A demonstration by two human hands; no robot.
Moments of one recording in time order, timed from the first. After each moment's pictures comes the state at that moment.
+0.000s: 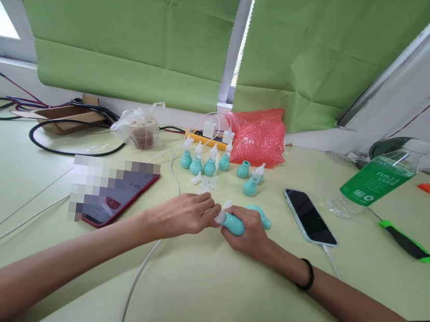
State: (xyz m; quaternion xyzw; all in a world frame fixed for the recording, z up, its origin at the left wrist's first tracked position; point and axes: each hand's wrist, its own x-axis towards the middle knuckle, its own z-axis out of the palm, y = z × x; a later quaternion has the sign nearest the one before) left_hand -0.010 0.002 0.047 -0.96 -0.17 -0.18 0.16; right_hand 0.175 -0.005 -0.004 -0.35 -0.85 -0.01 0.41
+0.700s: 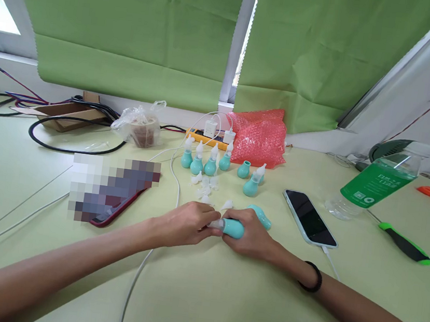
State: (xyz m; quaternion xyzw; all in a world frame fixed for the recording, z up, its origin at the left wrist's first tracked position) left_hand -0.006 -0.002 0.029 -0.95 -0.21 -0.22 -0.09; right_hand 0.176 -0.011 0.011 -0.39 -0.86 0.16 0.28
